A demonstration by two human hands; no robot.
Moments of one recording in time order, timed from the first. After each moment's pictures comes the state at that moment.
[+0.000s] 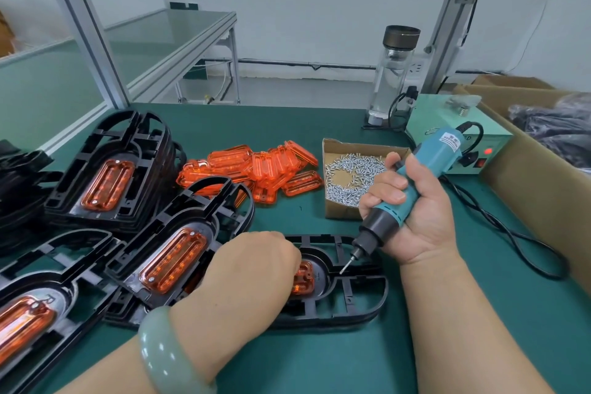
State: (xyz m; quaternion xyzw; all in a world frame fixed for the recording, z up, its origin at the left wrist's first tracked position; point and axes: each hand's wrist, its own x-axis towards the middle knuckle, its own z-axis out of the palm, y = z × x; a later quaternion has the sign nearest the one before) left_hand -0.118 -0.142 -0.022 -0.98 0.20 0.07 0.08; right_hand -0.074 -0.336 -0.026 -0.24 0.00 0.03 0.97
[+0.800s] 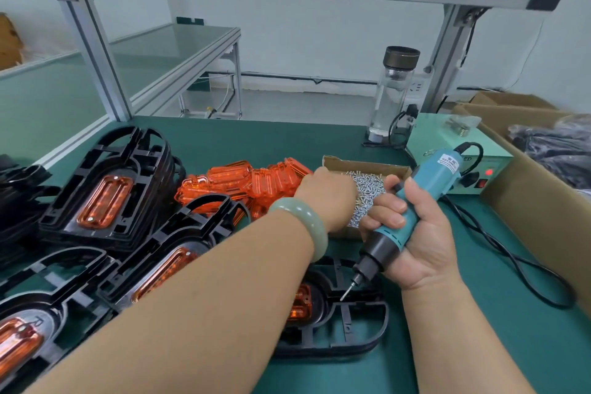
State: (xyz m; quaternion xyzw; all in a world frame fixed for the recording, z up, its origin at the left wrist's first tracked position) left_hand -0.004 -0.229 -0.009 -0.97 0.22 0.00 -0.06; right_hand -0.071 -0.337 -0.027 -0.26 0.01 0.02 0.97
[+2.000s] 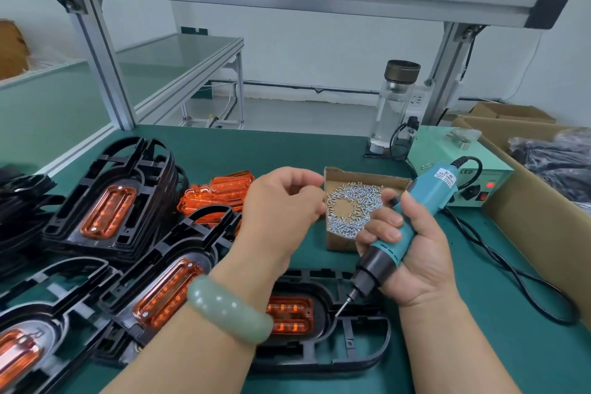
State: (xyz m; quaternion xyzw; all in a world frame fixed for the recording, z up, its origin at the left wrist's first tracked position) left_hand -0.063 -0.179 0.012 -0.69 0.00 -0.08 -0.71; right_hand -0.074 -0.330 -0.025 -0.25 0.03 0.02 0.97
